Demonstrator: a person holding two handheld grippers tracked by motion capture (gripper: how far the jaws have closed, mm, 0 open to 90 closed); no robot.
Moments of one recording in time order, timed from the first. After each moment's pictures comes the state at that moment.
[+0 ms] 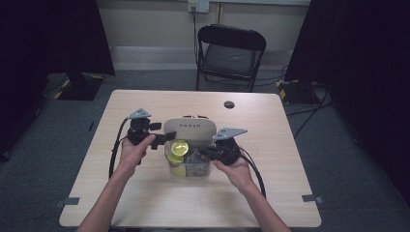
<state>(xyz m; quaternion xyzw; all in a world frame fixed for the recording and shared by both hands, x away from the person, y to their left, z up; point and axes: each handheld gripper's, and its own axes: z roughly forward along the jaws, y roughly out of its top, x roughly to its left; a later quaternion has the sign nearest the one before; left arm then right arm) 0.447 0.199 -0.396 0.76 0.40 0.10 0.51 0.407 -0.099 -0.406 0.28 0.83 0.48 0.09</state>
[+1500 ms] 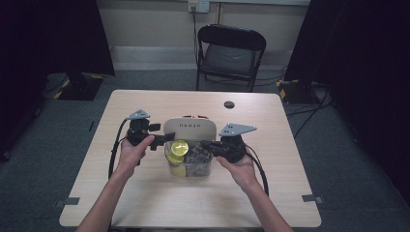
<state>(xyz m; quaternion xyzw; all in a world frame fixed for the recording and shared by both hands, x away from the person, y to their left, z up) 0.447 0.202 -0.399 0.76 0.40 0.09 0.50 0.399 -0.109 -0.380 0.28 0.80 0.52 0.10</state>
